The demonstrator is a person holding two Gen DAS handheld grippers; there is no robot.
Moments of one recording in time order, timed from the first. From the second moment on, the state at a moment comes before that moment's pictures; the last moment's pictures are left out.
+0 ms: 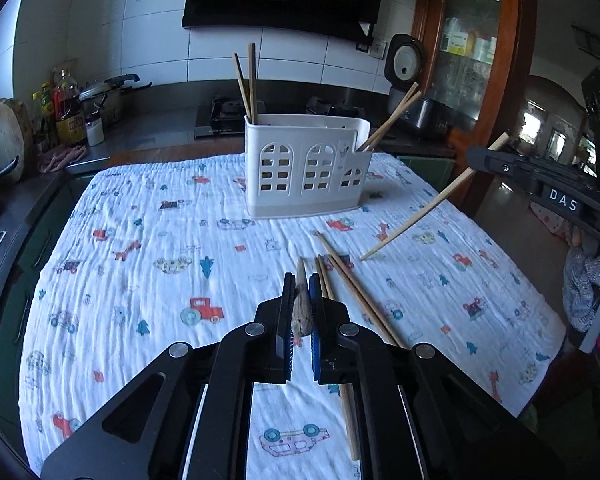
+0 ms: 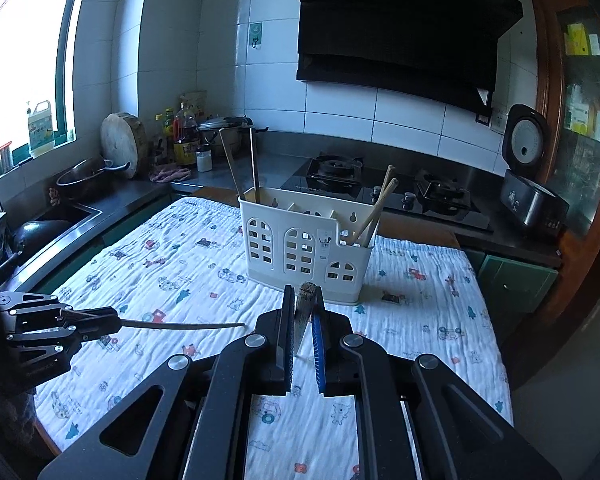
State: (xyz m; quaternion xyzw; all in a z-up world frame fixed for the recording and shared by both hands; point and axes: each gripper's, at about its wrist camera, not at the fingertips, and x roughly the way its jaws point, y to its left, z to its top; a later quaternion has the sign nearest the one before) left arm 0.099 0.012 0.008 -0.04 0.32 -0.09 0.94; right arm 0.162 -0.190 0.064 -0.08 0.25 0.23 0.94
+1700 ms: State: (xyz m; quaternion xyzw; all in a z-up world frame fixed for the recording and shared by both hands) left arm 0.300 0.012 0.158 -0.03 0.19 -0.04 0.98; right arm 0.301 -0.188 0.197 -0.05 0.19 0.25 0.95
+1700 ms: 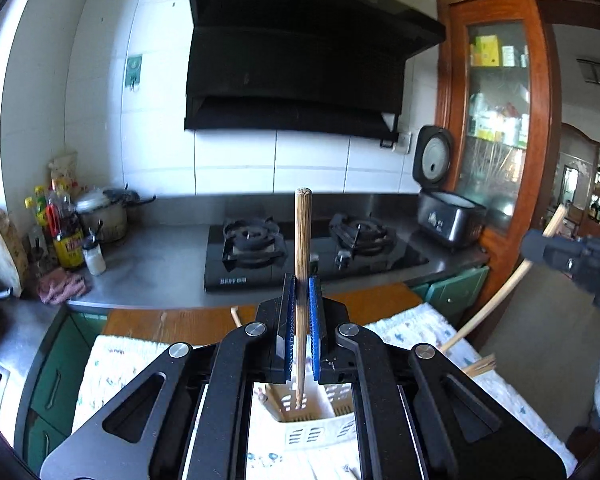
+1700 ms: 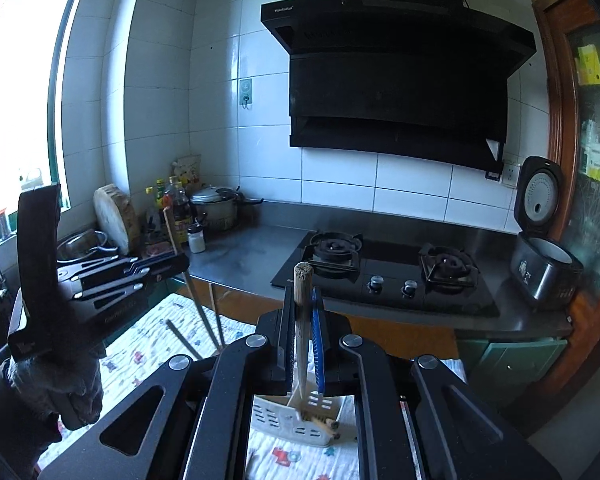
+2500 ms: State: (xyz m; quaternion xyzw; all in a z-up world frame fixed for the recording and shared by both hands) left arm 0.318 0.025 0.111 -0.04 0.25 -0.05 0.97; right arm 0.344 -0.188 0.123 -0.06 0.27 0.22 0.93
